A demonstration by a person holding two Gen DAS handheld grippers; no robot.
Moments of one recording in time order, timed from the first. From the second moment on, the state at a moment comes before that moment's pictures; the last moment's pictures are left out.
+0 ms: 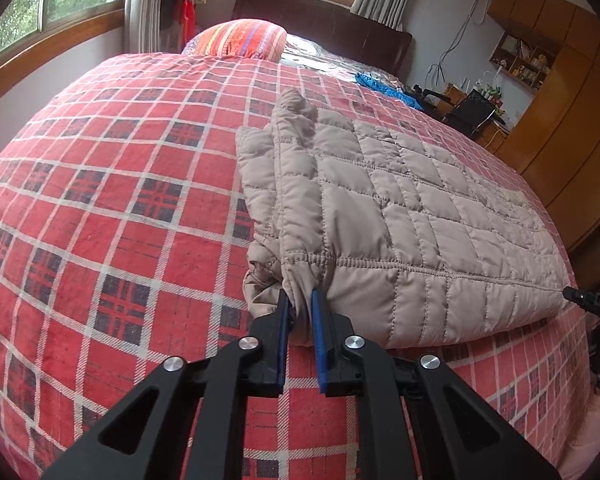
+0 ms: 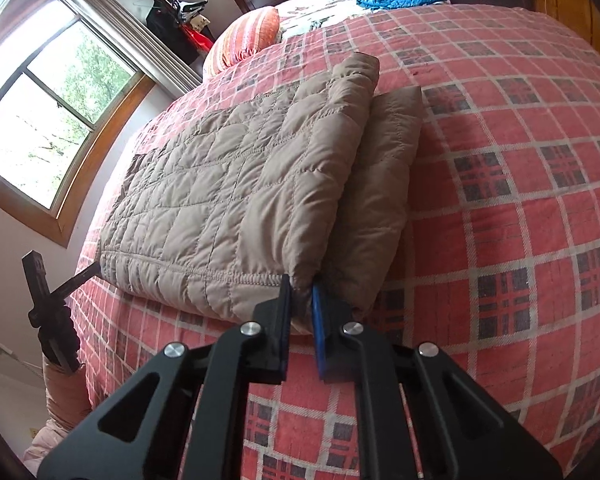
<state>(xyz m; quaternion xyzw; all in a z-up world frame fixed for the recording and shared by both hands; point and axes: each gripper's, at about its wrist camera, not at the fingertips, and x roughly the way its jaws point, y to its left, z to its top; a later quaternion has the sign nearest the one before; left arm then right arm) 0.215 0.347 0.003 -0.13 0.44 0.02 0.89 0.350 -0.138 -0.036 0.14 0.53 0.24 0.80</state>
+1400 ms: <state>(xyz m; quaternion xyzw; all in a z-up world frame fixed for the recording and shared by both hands) 0.217 0.358 -0.015 -0.12 0.46 0.01 0.88 0.354 -0.118 -0.066 0.11 0.53 0.21 0.81</state>
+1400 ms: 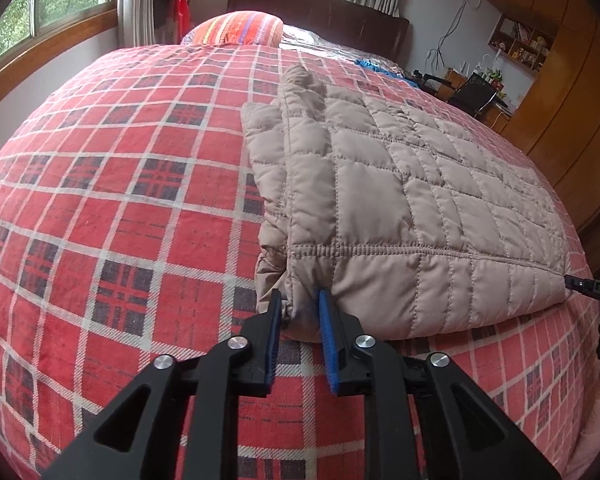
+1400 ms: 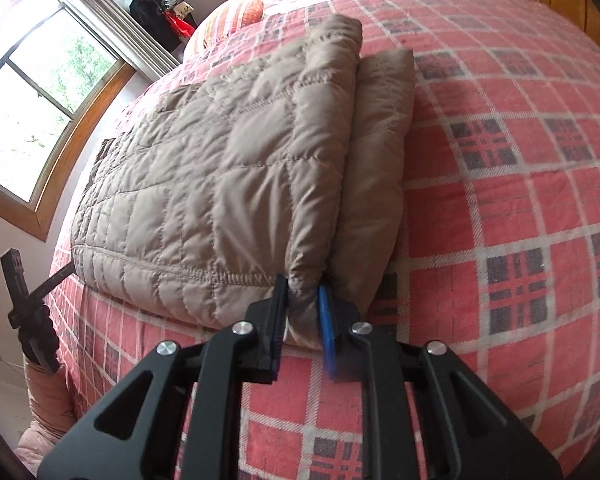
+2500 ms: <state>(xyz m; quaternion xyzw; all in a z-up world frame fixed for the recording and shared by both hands) 0.356 0.411 -0.041 -0.28 0.48 -0.06 0.83 0.467 -0.135 -0.091 0.23 0.54 0.21 0.78</state>
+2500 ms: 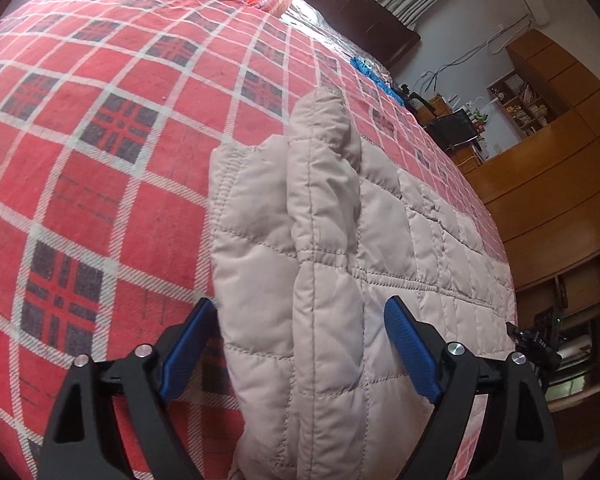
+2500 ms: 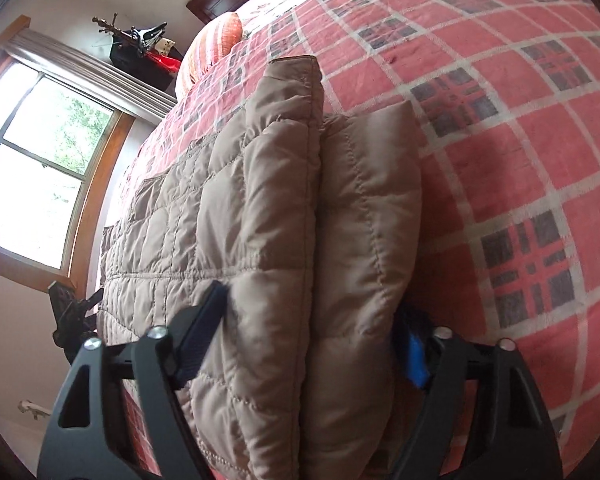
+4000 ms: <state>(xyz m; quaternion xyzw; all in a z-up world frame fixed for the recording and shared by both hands) 0.108 0.331 0.051 -0.15 0.45 -0.07 0.88 0.200 -0.110 0.032 0.09 0.51 0.28 0.81</state>
